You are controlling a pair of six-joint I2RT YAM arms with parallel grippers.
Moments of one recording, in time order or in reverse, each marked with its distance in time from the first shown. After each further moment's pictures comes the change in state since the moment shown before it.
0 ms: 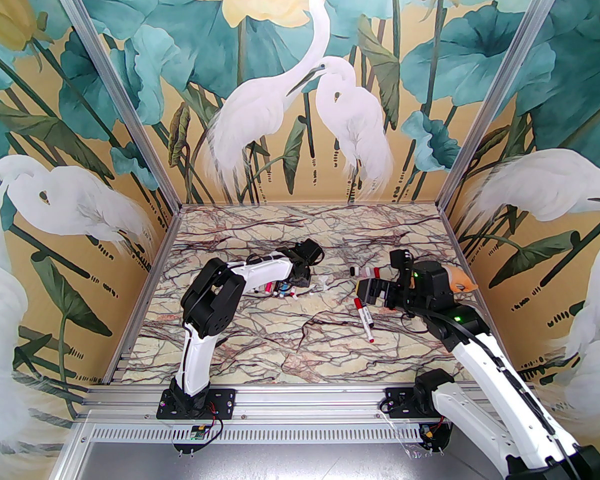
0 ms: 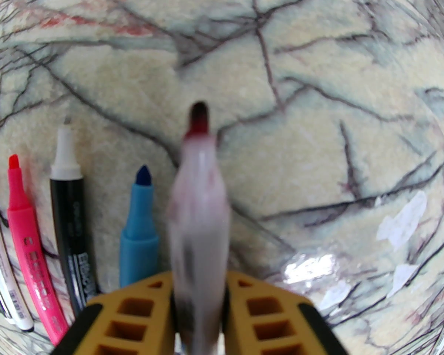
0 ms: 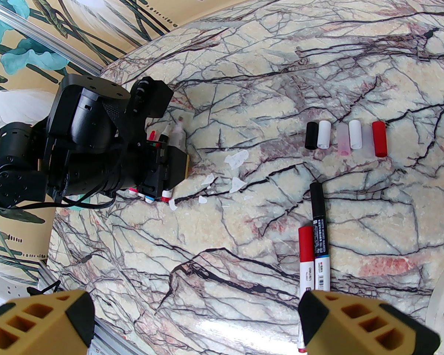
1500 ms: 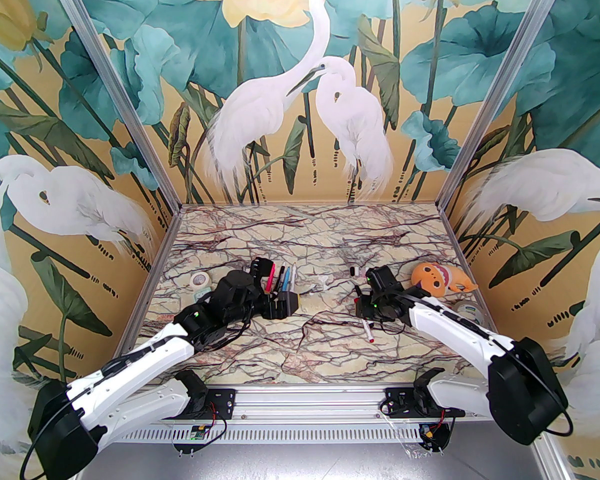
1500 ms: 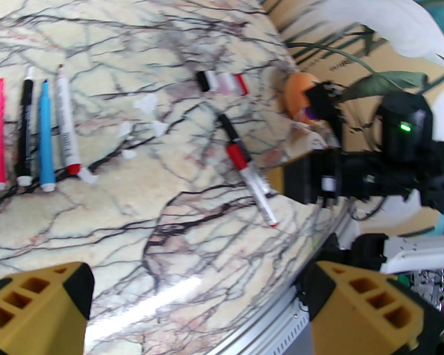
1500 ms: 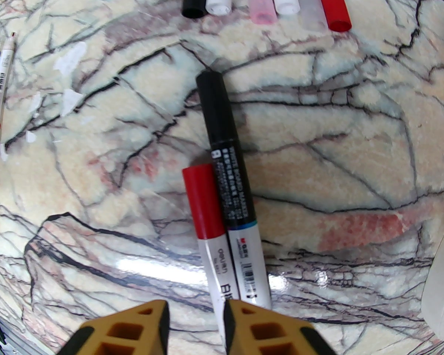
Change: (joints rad) left arm 0.001 -1.144 -0.842 0.437 0.535 -0.143; right arm 0.203 0.472 -0.040 -0.003 0.365 0.024
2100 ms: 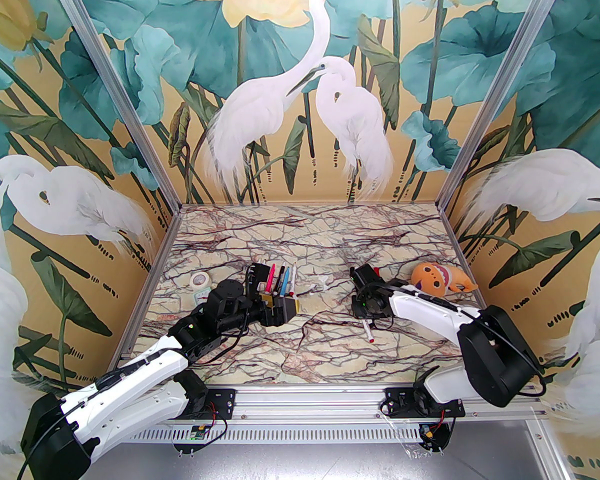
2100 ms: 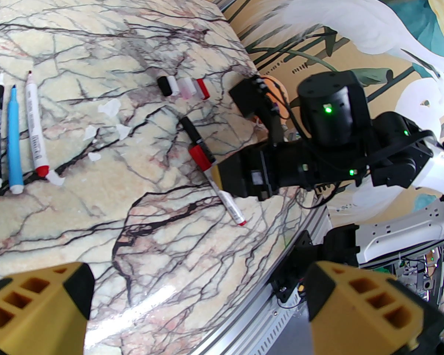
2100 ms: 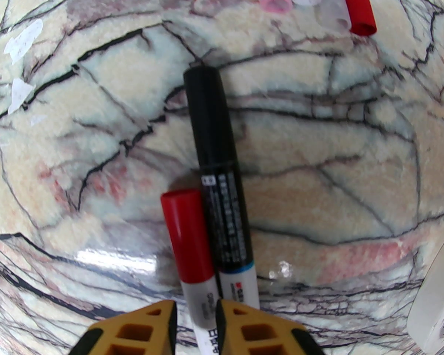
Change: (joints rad) left arm 0.000 -0.053 -0.091 0.124 0.056 -0.048; right arm 0.062 0.193 0.090 0.001 0.121 -0.017
